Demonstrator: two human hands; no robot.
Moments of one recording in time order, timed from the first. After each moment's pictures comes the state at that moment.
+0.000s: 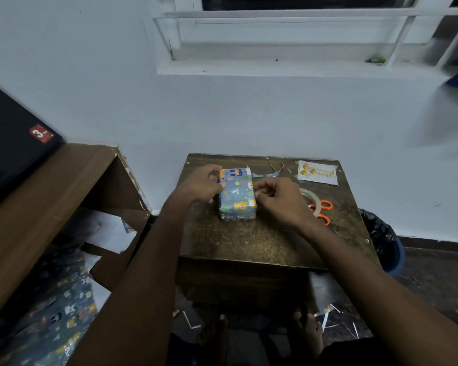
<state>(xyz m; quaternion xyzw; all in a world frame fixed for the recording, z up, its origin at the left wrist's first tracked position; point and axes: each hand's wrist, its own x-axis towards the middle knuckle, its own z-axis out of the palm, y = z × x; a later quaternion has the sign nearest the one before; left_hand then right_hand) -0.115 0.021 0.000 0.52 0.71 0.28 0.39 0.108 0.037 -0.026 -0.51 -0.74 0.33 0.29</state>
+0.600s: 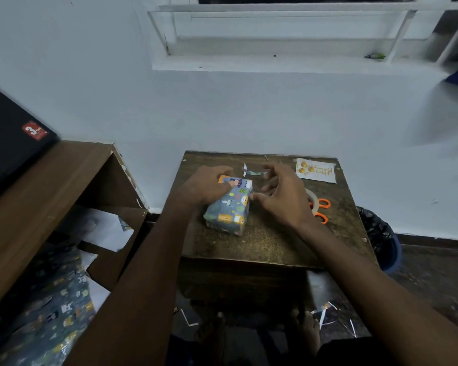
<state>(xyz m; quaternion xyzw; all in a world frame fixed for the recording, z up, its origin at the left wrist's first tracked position) -0.102 0.029 0.002 0.64 0.70 0.16 0.28 0.112 0.035 -0.022 -0.51 -0.74 0.26 0.35</state>
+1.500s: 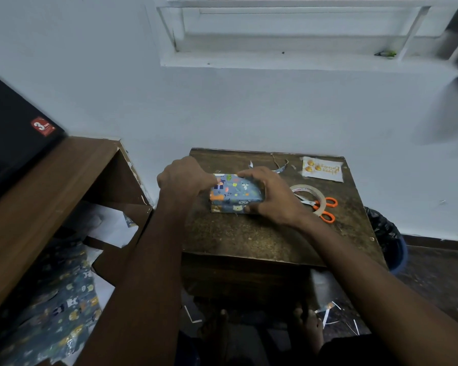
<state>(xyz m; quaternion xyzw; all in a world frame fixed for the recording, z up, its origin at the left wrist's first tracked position) -0.123 0.008 0.028 0.47 0.86 0.09 0.15 0.094 0.037 -0.023 -0.42 -0.83 0.30 0.22</state>
